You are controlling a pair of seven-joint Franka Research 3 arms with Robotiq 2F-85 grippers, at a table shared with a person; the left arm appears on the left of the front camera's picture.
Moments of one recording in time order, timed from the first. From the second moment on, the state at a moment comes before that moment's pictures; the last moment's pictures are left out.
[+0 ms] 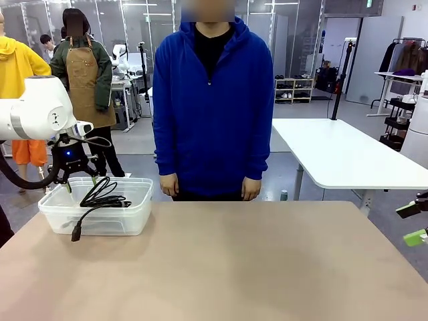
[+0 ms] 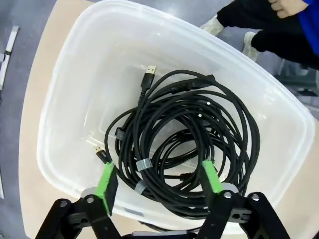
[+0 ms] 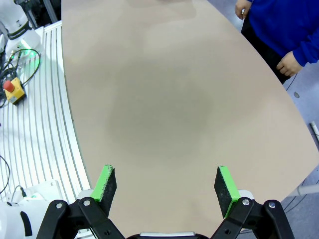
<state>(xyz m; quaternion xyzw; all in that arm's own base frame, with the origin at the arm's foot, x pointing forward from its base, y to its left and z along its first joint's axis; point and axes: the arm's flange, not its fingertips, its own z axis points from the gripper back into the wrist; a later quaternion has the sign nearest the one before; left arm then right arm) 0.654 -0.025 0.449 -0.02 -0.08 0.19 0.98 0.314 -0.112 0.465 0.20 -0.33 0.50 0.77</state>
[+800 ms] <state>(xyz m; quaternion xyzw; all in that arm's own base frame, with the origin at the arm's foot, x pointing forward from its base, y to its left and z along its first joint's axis) 0.642 -0.020 0.463 -0.02 -0.07 0.15 0.99 0.314 -0.112 0.465 0.20 -0.33 0.50 0.77</state>
